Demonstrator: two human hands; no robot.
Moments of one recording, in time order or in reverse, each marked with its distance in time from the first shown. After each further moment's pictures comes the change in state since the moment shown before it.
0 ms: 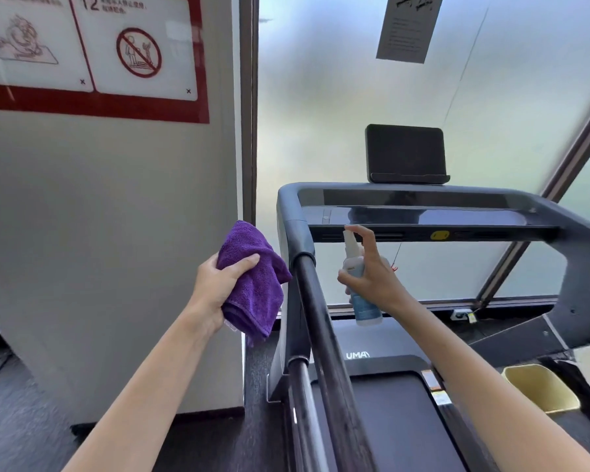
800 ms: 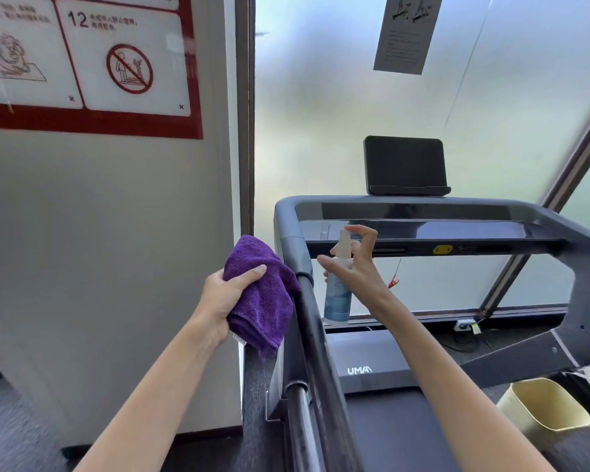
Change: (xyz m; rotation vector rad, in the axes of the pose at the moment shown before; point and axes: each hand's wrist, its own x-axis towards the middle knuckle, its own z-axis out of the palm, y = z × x) left_hand 0.023 0.003 0.019 -0.011 -0.022 -0.095; right_hand 0.039 -0.011 0.009 0.320 0.054 0.016
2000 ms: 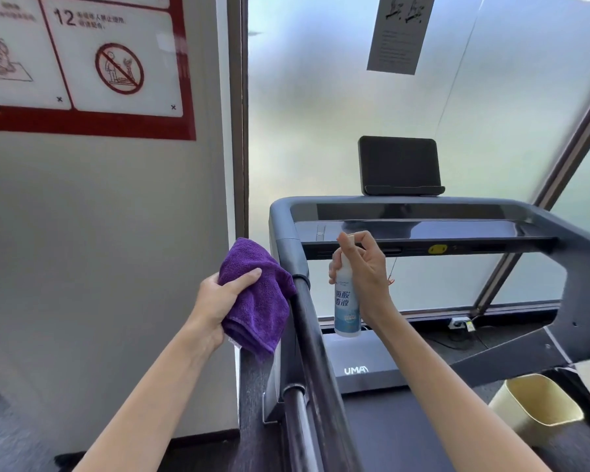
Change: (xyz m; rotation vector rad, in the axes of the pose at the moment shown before) left_hand 0.004 -0.003 -0.002 -0.016 -0.014 0.010; right_hand -0.004 -0.002 0.005 0.415 0.196 -0.014
